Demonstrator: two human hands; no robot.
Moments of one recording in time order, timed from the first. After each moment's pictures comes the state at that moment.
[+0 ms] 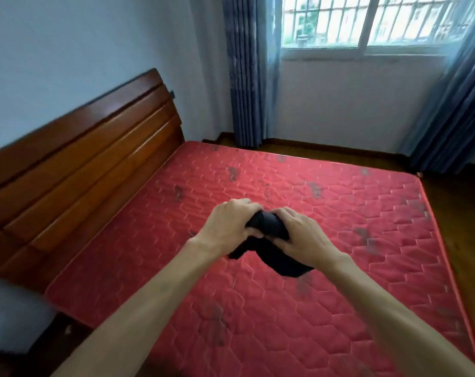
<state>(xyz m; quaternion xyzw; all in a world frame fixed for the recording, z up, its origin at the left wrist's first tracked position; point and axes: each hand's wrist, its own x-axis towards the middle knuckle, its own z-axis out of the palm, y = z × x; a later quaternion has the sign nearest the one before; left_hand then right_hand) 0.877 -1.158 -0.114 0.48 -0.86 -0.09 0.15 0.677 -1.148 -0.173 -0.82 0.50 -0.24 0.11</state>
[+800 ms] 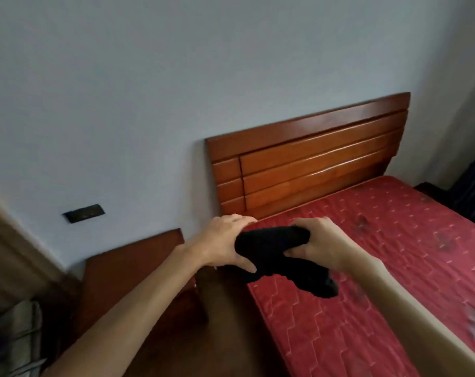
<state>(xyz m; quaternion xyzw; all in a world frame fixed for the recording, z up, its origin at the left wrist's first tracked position) 1.412 -0.939 -0.111 0.78 -0.60 -0.13 0.09 1.212 -1.094 -0.094 -0.93 0.24 -0.06 0.26</state>
